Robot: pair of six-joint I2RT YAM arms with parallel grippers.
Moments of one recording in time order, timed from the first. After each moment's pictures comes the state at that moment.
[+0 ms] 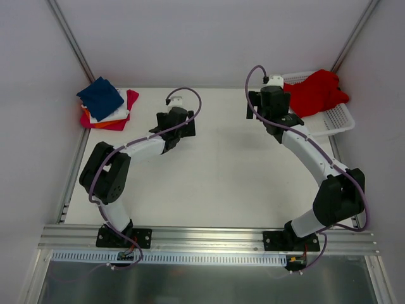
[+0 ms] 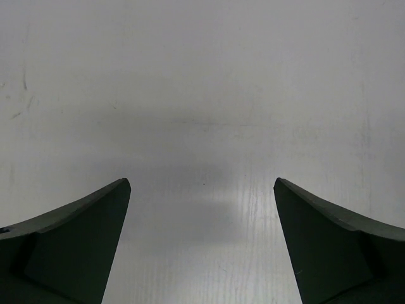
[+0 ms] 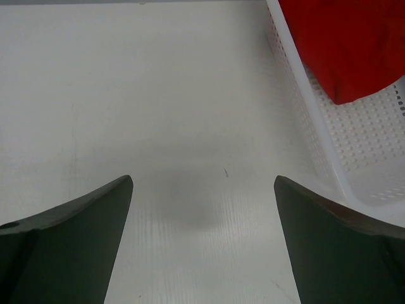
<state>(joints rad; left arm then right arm) -0.53 1.73 1.10 0.03 -0.42 -0.38 0.39 1.52 1.29 -0.31 0.44 0.17</state>
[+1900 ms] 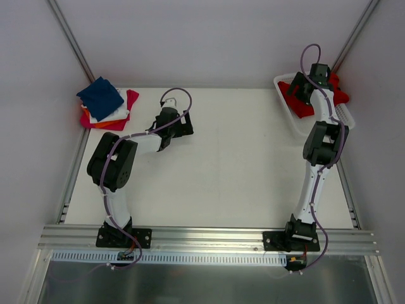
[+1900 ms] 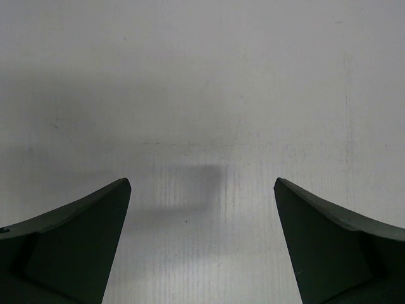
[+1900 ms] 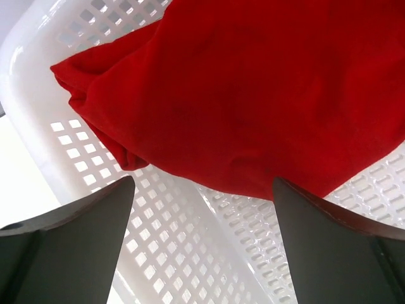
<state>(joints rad) -0.40 1.90 1.07 0.24 -0.13 -0.47 -0.16 2.39 2.23 -0.62 0.01 0.31</state>
